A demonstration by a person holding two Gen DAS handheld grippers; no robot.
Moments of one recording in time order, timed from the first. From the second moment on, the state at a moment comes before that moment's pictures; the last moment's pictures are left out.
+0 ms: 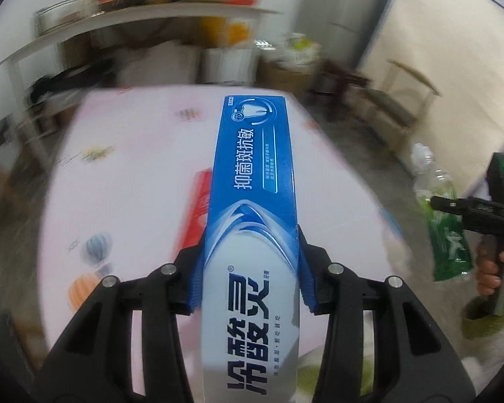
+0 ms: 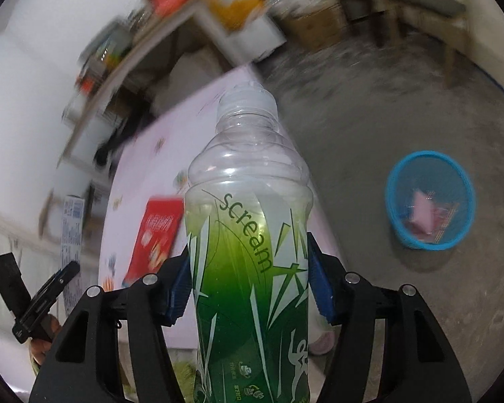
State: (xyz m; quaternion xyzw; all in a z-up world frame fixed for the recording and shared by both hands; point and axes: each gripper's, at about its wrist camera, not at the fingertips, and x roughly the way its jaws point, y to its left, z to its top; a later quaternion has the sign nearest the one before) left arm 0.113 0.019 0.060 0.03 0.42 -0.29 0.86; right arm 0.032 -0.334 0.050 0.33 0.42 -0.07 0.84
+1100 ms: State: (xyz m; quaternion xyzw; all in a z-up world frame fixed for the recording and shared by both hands) left arm 0.155 -0.427 -0.085 0.10 0.63 -0.45 0.63; right arm -0.104 -0.543 -0.148 0.60 0.39 -0.21 0.66
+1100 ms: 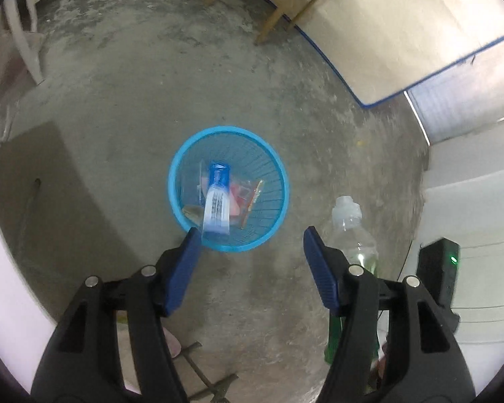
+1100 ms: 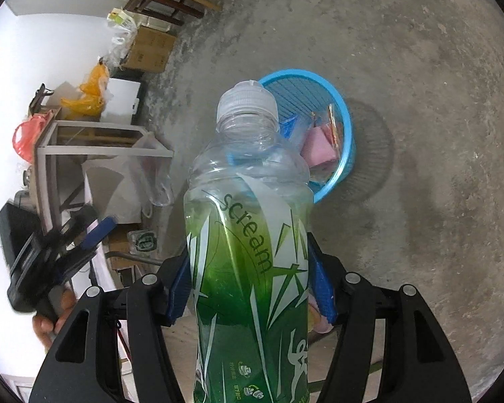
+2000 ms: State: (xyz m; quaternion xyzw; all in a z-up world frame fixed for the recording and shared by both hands) left arm 0.138 -0.010 0.011 -0.01 0.51 -0.23 0.83; right arm -0.002 -0.582 -0.190 0.45 0.50 -0.30 0.68
